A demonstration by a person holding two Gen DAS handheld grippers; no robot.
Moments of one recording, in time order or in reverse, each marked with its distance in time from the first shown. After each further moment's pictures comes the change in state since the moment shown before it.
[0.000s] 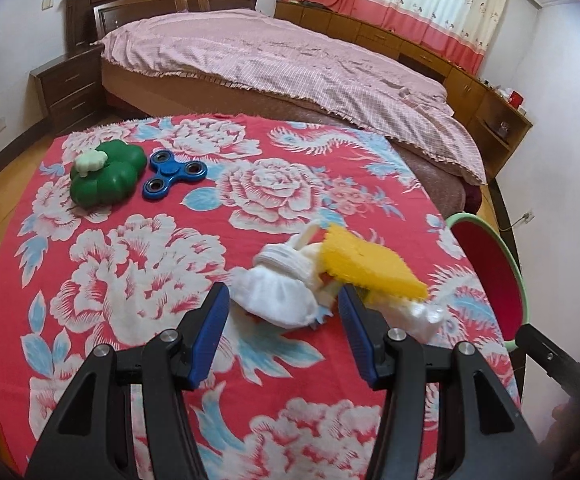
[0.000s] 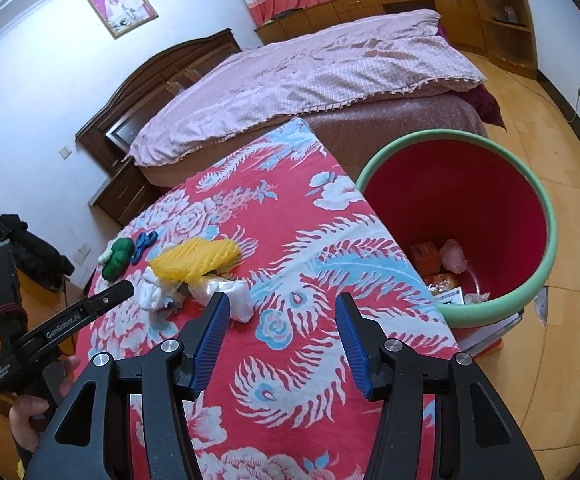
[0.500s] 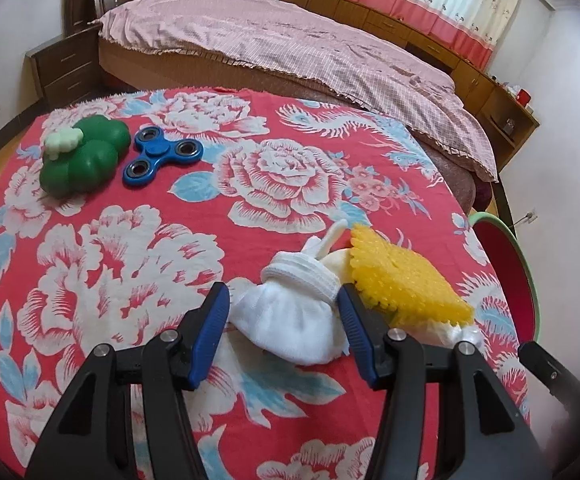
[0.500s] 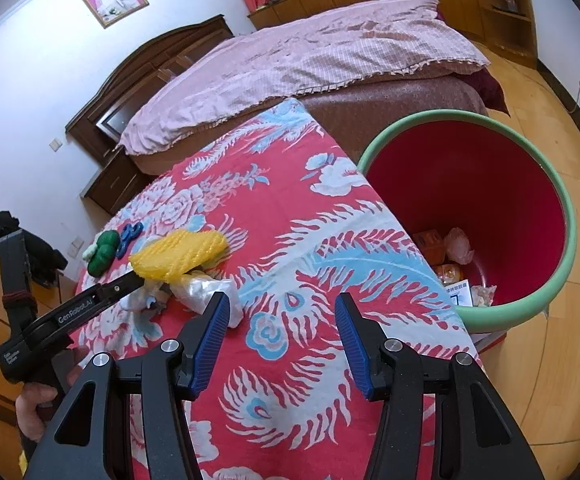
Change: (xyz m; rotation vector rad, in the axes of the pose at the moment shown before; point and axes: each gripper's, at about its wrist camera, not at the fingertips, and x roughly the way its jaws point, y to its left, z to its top) left arm 0.043 0.010 0.008 -0.039 0.059 -0.015; right arm 0.032 -0.001 0.003 0.008 0.056 -0.020
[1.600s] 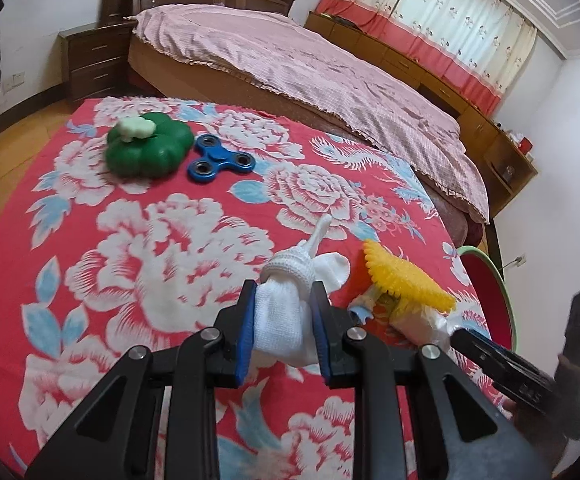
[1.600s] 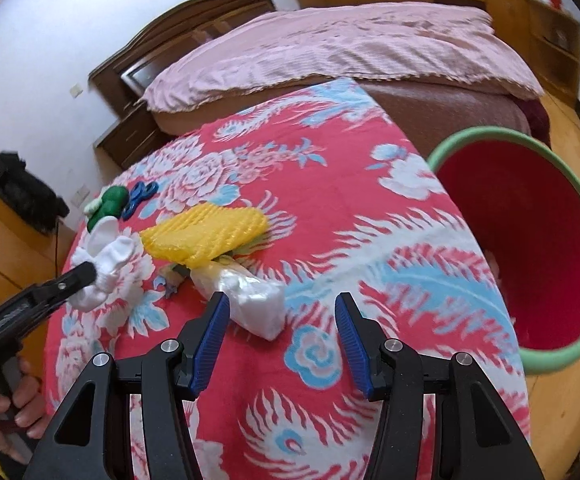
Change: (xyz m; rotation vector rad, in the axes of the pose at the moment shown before) left arm -0.056 0.038 -0.023 -0.121 -0.109 -0.025; right arm 0.045 0.043 0.005 -0.197 0.077 0.015
